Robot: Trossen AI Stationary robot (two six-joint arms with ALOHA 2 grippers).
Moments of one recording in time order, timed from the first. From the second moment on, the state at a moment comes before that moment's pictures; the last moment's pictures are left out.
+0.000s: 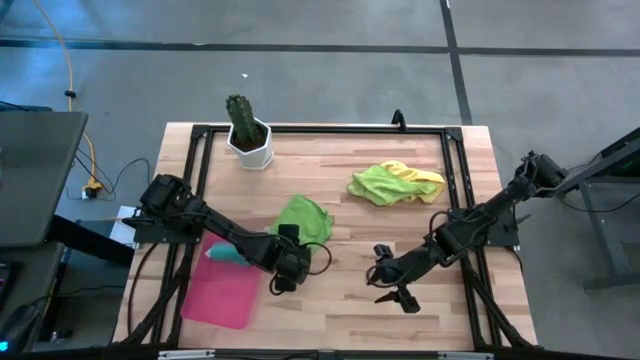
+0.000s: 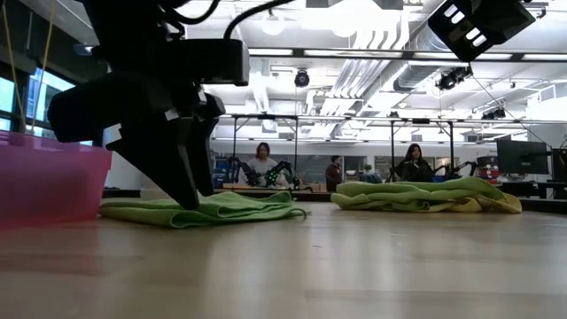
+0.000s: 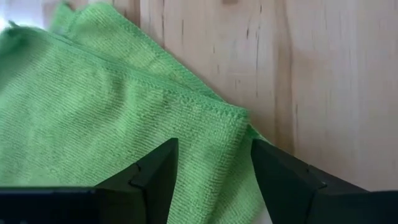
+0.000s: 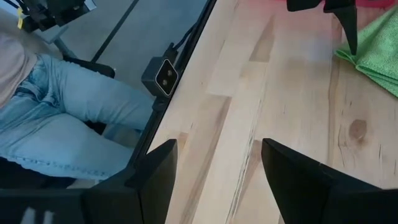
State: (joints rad) left arm -0.30 1.86 1.13 -0.55 -0.36 -0.29; right arm 0.58 1.36 0.81 -0.08 0.00 0.34
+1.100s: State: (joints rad) left arm -0.30 1.93 1.13 -0.46 -0.35 -0.30; right arm 0.58 1.36 0.81 -0.08 0.00 0.33
